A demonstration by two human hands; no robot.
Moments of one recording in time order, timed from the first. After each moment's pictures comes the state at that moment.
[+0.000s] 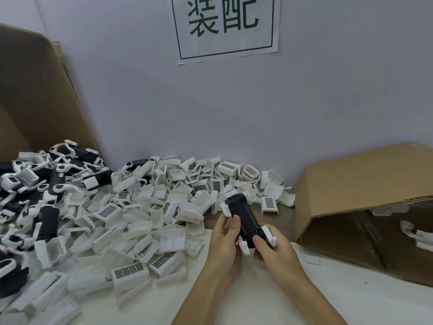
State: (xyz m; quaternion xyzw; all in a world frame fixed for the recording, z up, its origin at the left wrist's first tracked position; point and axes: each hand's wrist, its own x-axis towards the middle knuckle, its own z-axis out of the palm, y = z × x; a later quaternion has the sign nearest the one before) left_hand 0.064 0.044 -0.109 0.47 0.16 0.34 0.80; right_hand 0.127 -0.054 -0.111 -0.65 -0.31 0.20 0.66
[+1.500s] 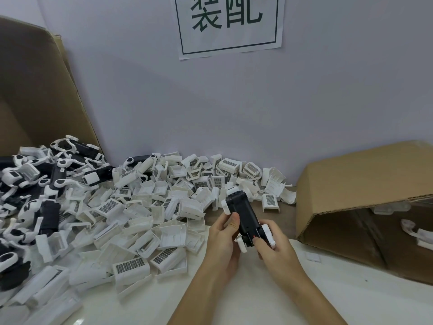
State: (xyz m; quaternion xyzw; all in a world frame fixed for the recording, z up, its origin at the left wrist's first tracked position) left_hand 0.059 0.046 -0.101 0.45 0.16 0.33 0.81; right_hand 0.123 -0.057 -0.110 -0.66 -0.34 0.19 0.64
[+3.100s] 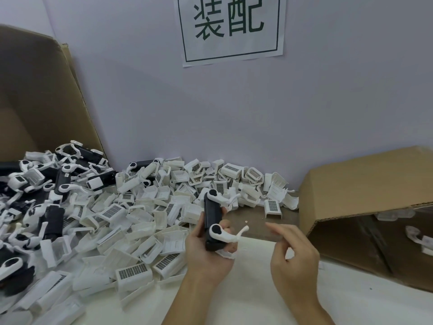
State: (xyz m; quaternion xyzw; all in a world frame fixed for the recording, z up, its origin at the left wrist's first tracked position) left_hand 0.032 0.065 -0.085 0.14 0.07 0.25 0.96; right_hand 0.121 -0.059 -0.115 -0.65 -0.37 -0.24 0.62
